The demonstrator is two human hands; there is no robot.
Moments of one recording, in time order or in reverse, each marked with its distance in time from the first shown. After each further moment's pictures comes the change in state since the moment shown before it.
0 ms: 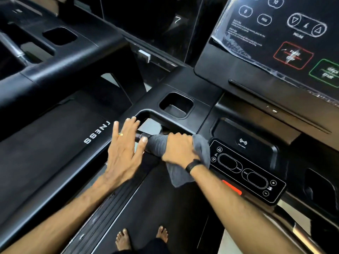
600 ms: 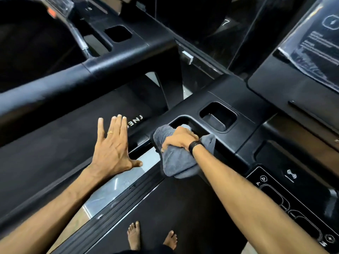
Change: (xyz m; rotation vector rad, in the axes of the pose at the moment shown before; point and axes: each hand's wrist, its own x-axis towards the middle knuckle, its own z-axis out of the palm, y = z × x) left_hand -0.016 -0.087 -0.069 0.759 -0.307 -0.234; right_hand 0.077 -0.082 -0.015 0.359 -0.321 0.035
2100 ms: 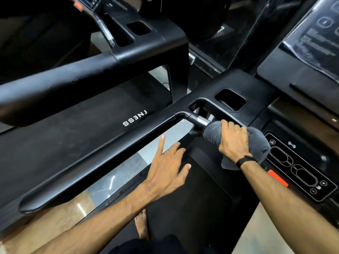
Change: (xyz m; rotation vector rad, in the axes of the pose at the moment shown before) left_hand -0.137 0.058 0.004 -0.494 0.128 0.288; right_hand -0.091 0.093 0.048 -0.749 0.595 -0.060
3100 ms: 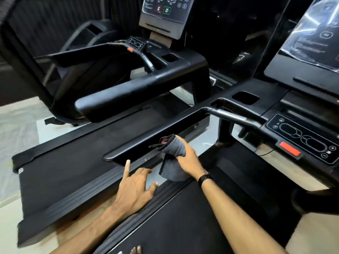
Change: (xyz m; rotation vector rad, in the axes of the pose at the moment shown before) left_hand -0.247 -0.027 -0.064 0.160 0.043 -0.322; right_hand -0.180 -0.196 -0.062 1.483 -0.141 -0.170
